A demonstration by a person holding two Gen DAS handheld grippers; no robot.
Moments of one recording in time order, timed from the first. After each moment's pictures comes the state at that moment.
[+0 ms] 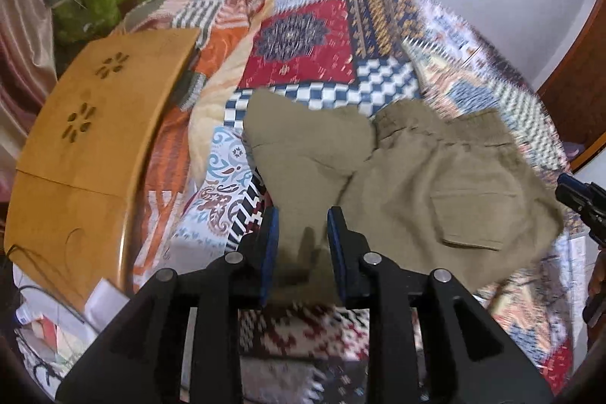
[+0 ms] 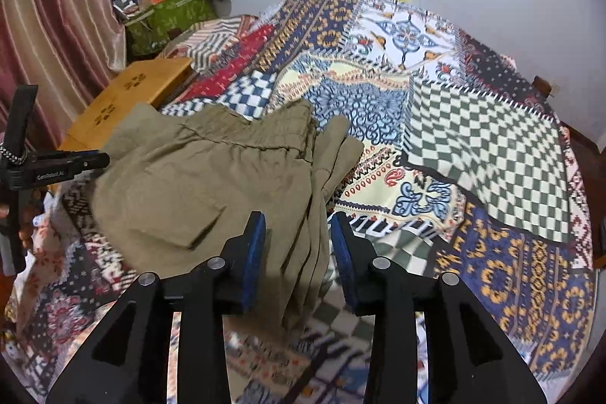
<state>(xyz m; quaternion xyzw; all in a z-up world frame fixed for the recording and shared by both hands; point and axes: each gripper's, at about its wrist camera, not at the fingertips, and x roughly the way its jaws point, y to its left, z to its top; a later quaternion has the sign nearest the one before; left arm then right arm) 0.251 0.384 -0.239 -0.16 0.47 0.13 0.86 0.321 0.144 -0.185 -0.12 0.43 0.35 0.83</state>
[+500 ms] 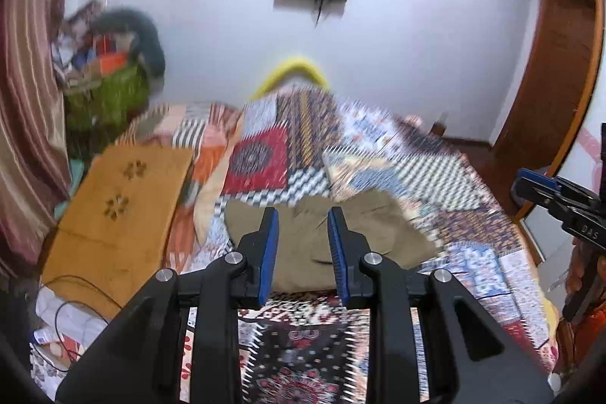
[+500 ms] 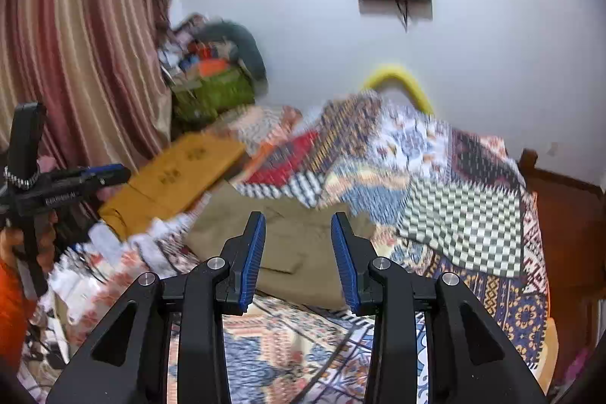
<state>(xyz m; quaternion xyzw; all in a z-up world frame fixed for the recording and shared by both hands) 0.140 0.283 -0.060 -0.10 0.29 0.11 0.94 0.225 0.095 -0.043 -0.06 0.28 0.41 0.86</state>
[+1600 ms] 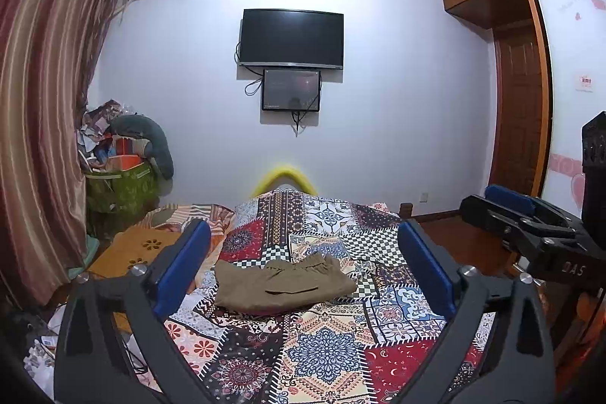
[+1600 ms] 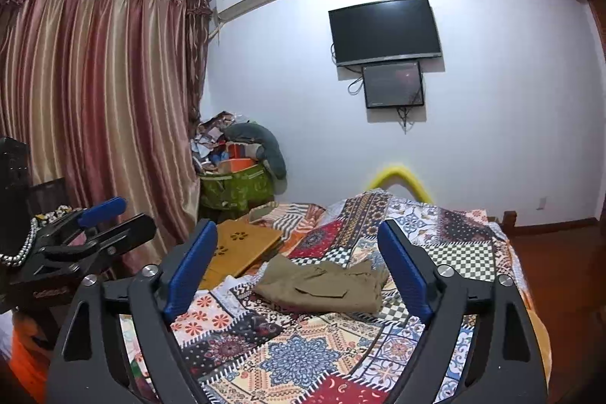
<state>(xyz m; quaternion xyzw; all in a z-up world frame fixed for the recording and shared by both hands) -0.029 0.120 0.011 -0.03 0.10 0.13 0.99 0.063 0.017 0.016 0.01 0.11 0.41 0.91</state>
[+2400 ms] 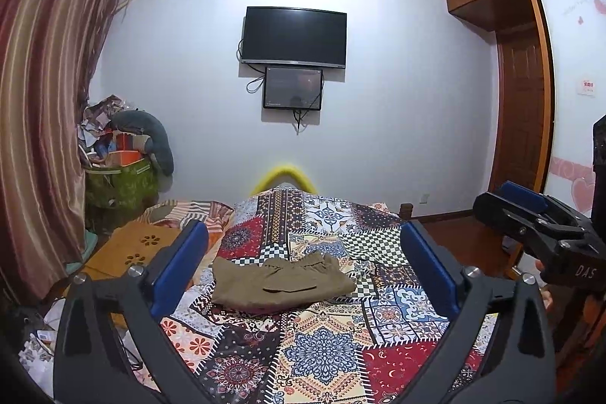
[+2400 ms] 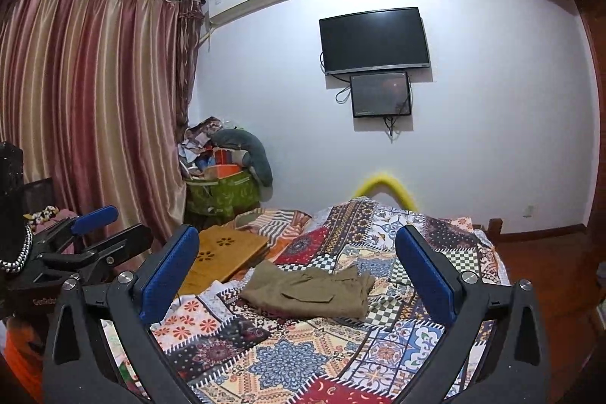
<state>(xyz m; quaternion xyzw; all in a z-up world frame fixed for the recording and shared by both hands) -0.029 0.122 0.003 -0.04 0.10 0.14 0.99 0.052 0.013 0.020 0.00 0.10 0.39 0.92</state>
